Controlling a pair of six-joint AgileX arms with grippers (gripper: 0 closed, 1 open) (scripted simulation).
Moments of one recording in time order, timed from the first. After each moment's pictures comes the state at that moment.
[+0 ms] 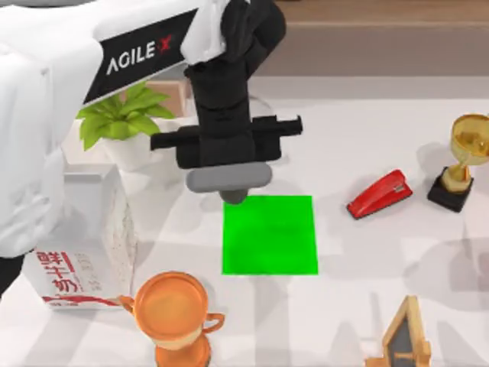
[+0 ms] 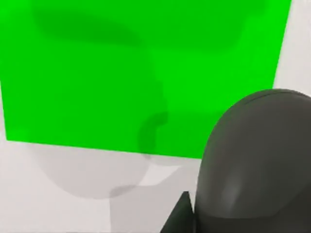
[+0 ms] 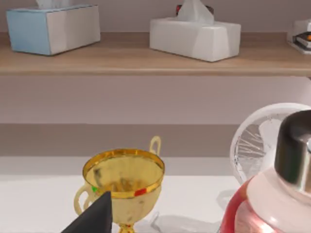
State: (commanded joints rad) left arm -0.58 2.29 1.94 -1.18 0.05 2.51; right arm 0.00 0.00 0.00 0.00 0.00 0.00
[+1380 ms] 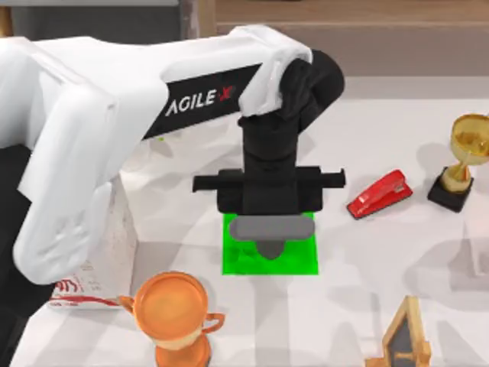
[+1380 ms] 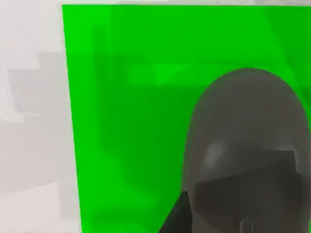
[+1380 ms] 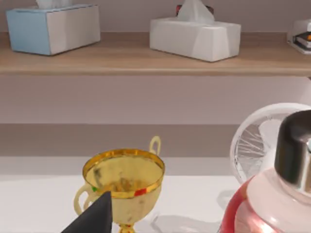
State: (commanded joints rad) left arm -0.73 2.32 1.87 -1.12 0.04 2.44; right arm 0.00 0.00 0.00 0.00 0.00 0.00
